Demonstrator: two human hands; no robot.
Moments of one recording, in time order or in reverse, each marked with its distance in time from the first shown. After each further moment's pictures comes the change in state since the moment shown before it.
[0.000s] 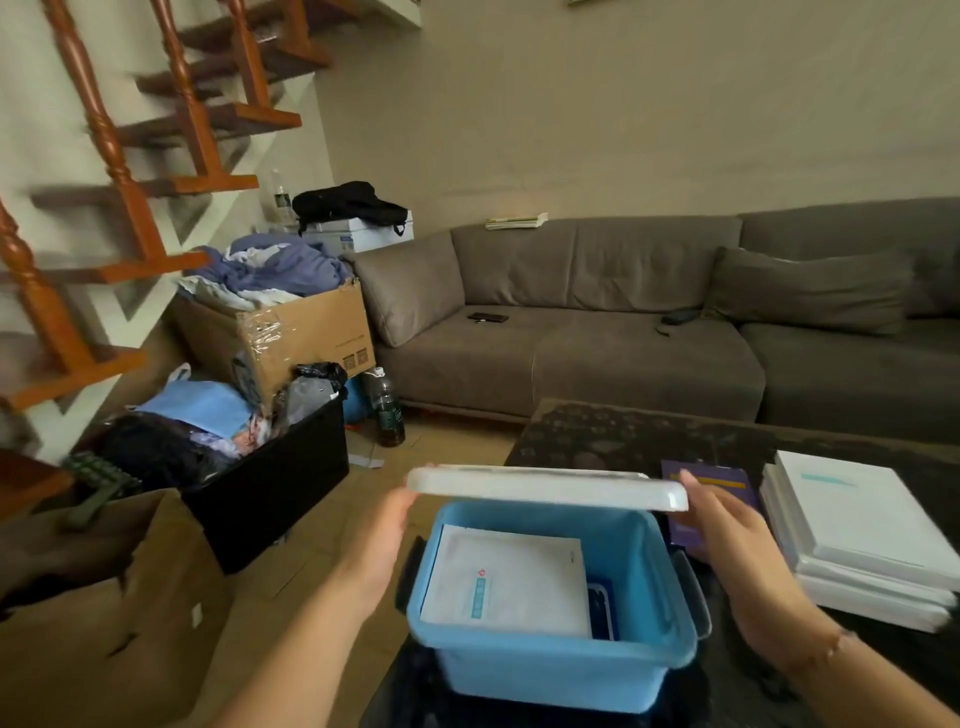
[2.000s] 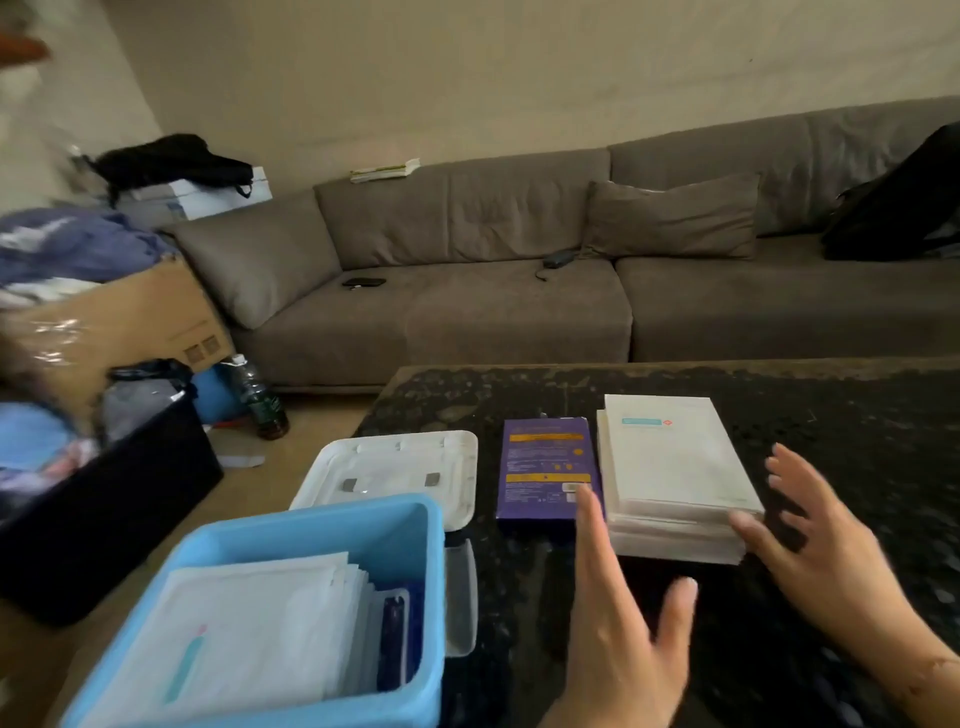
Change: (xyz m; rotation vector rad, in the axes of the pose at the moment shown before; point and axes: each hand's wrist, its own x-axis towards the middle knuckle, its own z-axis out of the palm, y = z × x) left_hand -0.059 -0.045 0.374 0.329 -0.107 0.469; right_hand 0.074 0.125 -0.239 -0.544 0.318 -0.149
